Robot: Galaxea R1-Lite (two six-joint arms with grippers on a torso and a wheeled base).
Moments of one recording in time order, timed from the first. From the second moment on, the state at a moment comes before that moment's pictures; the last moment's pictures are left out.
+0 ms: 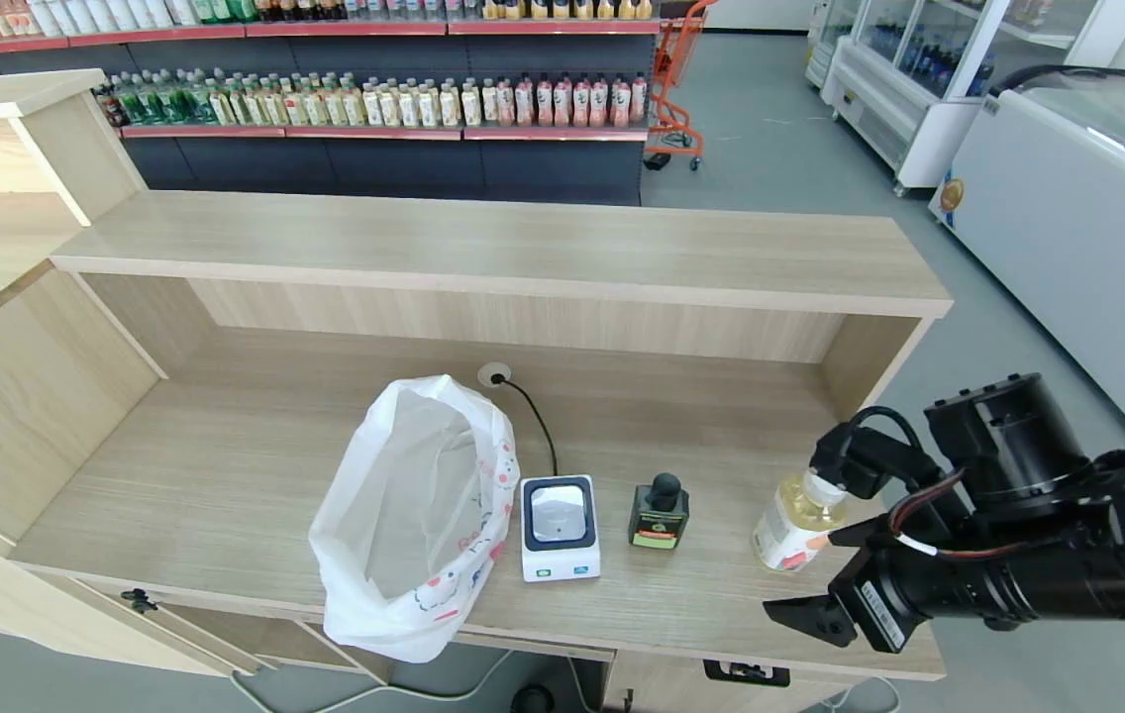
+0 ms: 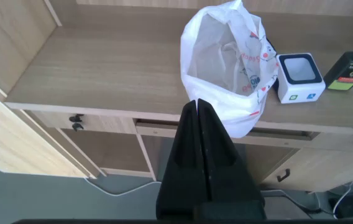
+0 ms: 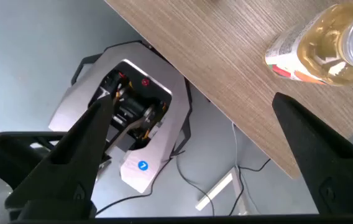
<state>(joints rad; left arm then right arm) 0.00 0.00 0.00 0.00 -0.03 0.01 0.47 1.58 -0.71 -0.06 0.10 -0.22</state>
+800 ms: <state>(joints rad) 0.00 0.00 0.00 0.00 -0.03 0.01 0.45 1.85 -0.69 -0.50 0.11 -0.31</state>
